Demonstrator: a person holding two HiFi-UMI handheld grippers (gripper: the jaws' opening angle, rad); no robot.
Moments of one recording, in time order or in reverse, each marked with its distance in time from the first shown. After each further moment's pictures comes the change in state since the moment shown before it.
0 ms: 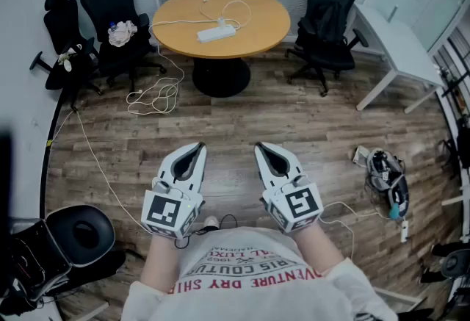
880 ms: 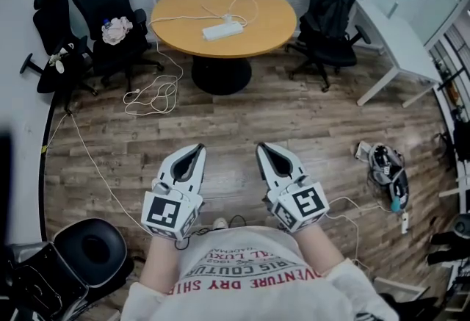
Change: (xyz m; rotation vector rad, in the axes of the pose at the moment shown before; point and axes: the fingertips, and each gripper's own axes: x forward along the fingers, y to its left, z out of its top) left arm 0.001 0.095 -0.024 -0.044 0.028 -0.039; right arm 0.081 0.029 -0.007 0.117 -0.009 -0.019
